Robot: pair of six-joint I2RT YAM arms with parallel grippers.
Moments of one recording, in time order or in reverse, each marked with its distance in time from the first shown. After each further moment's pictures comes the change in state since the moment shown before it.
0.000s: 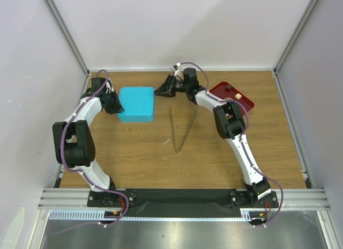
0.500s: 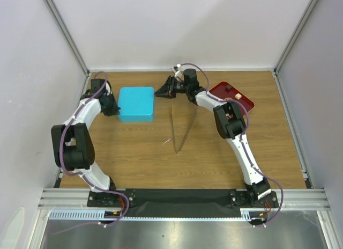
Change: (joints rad) left arm -0.002 -0.044 -0.017 -0.028 -0.086 -0.016; right arm 0.000 -0.013 -0.039 0.001 -0.002 -0.022
